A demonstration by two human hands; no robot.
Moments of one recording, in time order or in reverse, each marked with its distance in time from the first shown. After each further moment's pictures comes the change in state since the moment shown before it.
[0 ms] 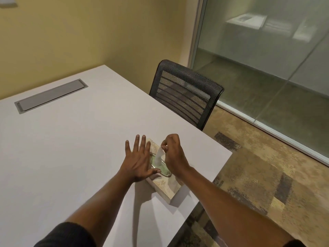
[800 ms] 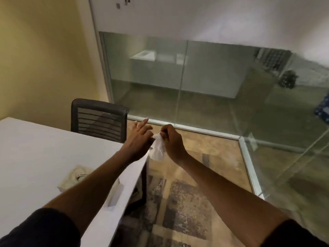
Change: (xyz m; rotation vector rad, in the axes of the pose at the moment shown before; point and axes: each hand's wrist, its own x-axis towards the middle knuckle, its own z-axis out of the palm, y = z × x) left_hand -0.028 0.254 -0.237 -0.267 0.524 0.719; right_hand -0.152 -0.093 -0.296 -0.050 0.505 0.254
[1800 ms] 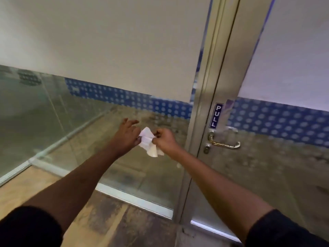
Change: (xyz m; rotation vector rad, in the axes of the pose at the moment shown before) left_hand 0.091 0.732 0.014 -0.547 0.184 1.383; right_hand -0.459 -0.051 -0.527 -0.407 1.054 0.850
